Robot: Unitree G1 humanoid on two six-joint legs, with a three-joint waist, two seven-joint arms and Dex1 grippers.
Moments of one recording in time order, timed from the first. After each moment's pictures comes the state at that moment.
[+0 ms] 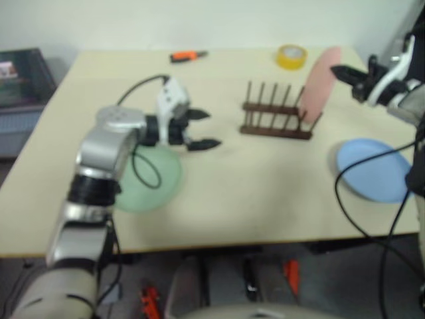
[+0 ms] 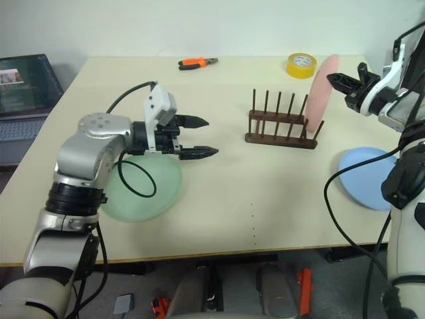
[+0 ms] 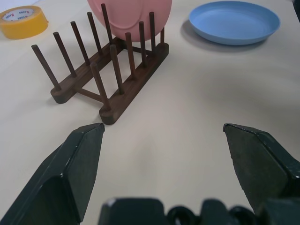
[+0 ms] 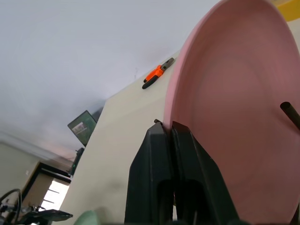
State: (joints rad) left arm -0.82 0.60 -0.13 0.11 -0.27 0.56 -1.12; right arm -1.38 -0.74 -0.47 1.29 0.38 0.86 0.78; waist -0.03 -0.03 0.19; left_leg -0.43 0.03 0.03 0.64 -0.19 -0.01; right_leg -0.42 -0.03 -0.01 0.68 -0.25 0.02
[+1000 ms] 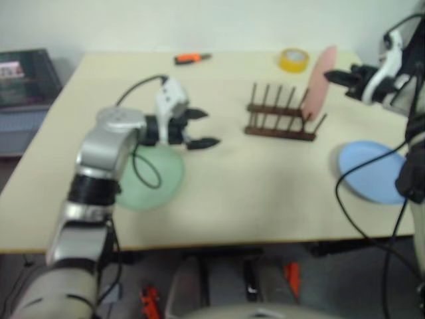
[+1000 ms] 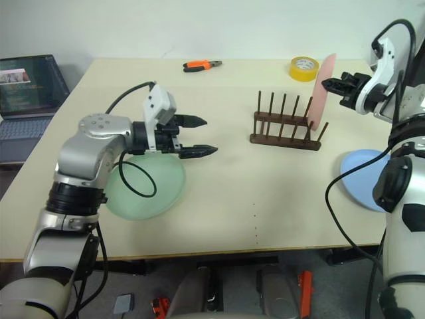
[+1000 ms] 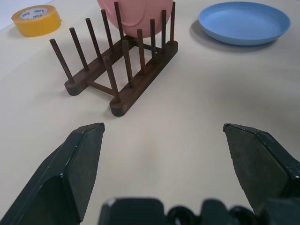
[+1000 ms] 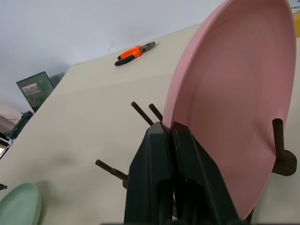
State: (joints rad) left arm -0.82 0.60 -0.13 0.13 -0.27 0.56 -1.10; right arm -1.37 -0.71 -0.25 1.22 0.25 0.72 0.85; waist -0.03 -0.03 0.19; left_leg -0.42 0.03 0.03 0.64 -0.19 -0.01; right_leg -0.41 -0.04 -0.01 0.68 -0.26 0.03
